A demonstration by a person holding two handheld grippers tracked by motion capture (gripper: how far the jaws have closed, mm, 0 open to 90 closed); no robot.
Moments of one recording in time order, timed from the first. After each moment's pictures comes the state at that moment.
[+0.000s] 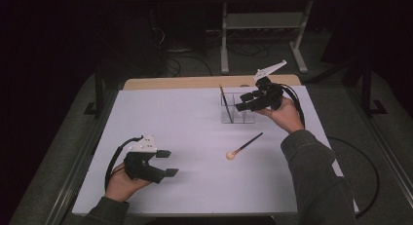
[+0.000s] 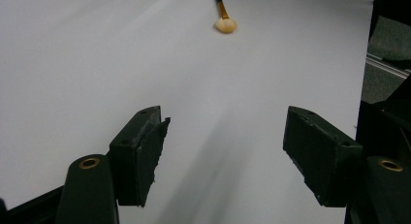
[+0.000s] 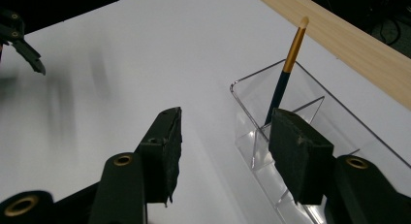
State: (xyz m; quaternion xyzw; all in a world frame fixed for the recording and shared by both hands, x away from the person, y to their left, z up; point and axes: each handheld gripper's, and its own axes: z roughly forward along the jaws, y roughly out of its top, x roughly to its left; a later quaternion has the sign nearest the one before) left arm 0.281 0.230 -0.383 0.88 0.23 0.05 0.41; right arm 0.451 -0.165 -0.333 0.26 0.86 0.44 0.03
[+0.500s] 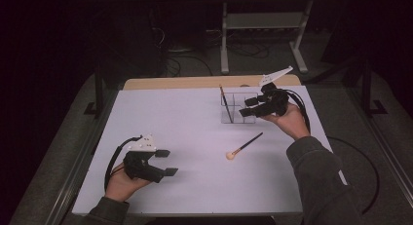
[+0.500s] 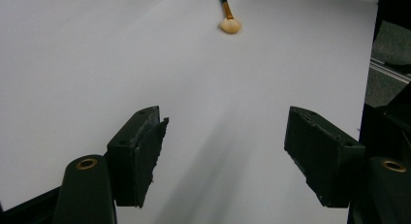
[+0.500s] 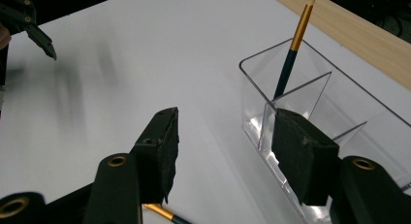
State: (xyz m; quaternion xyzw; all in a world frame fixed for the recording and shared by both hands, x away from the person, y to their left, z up) left arm 0.282 0.231 -0.383 0.88 0.24 0.05 0.41; right arm 0.435 -0.177 -0.339 0.26 0.86 0.44 0.03
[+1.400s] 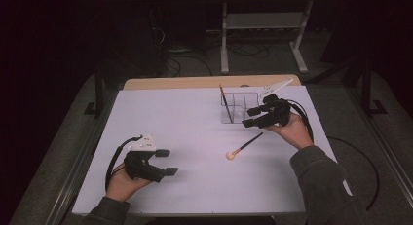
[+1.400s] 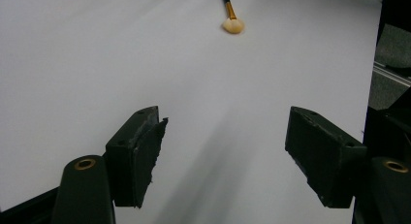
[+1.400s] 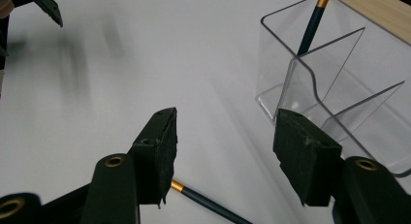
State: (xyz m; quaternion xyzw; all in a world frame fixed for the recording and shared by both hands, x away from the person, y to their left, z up) left arm 0.283 0.231 -0.386 0.87 0.25 0.05 0.42; right arm 0.417 -0.183 -0.361 0.25 0.87 0.42 0.02
